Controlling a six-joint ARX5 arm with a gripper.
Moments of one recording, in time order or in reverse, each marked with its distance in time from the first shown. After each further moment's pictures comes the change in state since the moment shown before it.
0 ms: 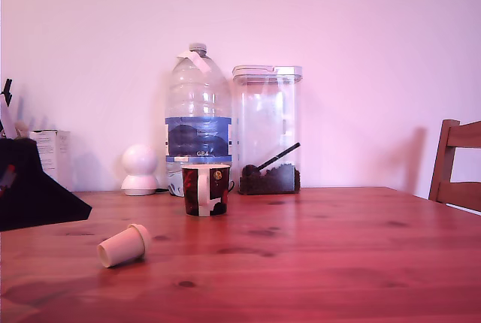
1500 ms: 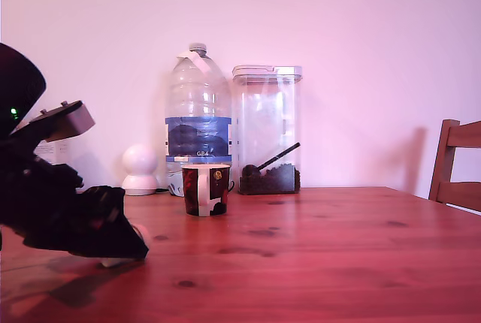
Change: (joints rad) arm 0.000 0.515 0.332 -0.026 0.047 -0.017
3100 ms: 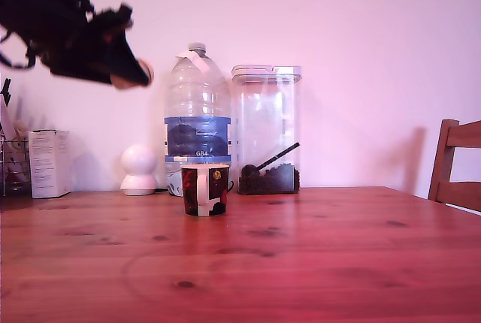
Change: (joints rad) arm 0.075 -0.370 0.431 -0.579 -0.026 0.021
